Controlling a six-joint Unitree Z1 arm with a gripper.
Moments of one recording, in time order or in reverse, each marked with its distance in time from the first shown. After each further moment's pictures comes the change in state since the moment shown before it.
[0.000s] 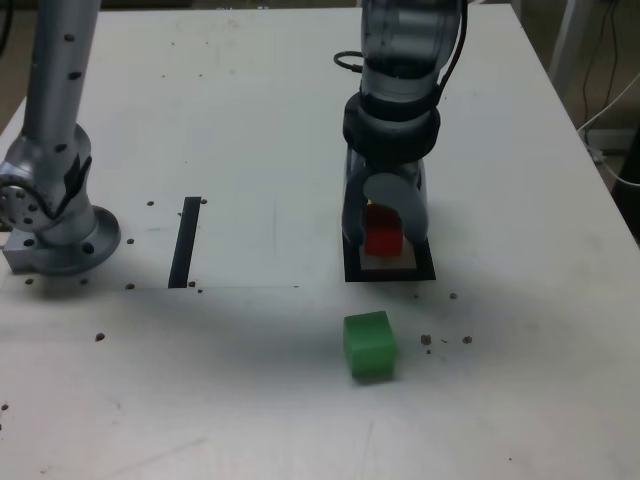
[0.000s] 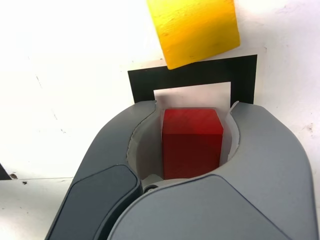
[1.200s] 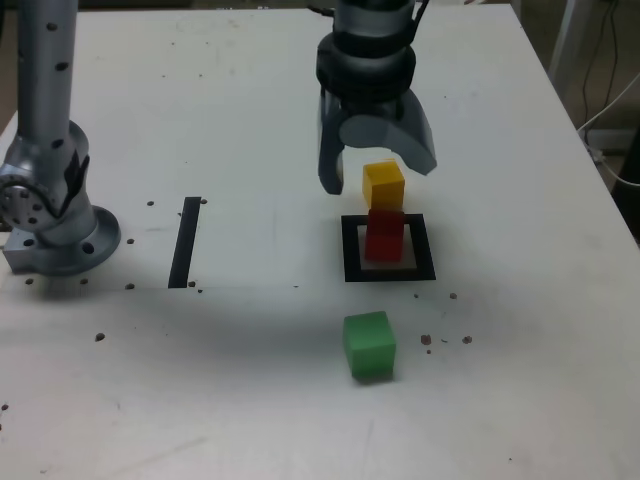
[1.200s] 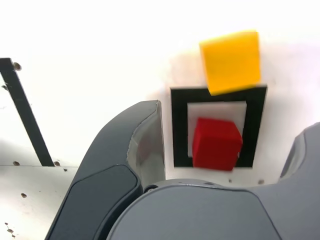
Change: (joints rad) arm 0.087 -0.105 -0.038 0.160 0.031 -0.015
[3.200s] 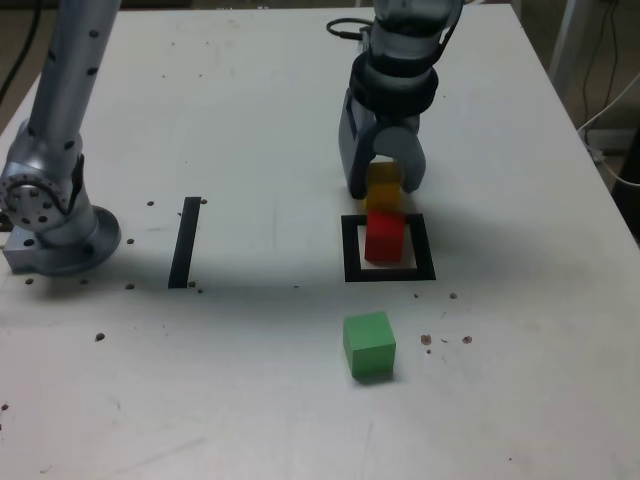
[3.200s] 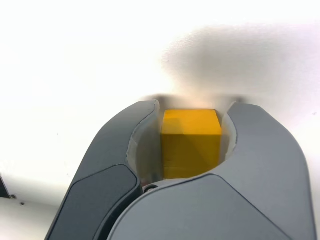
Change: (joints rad) arm 0.127 0.158 -0.059 -0.071 0.002 0.015
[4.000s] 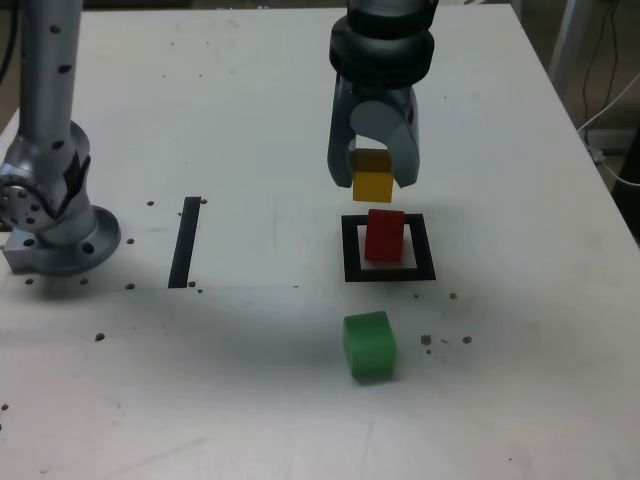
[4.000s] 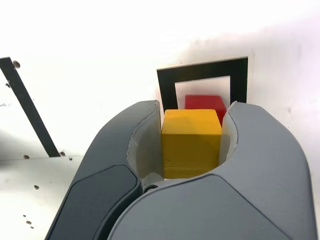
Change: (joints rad) arm -0.188 -0.134 -0.081 0.177 -0.016 0.045
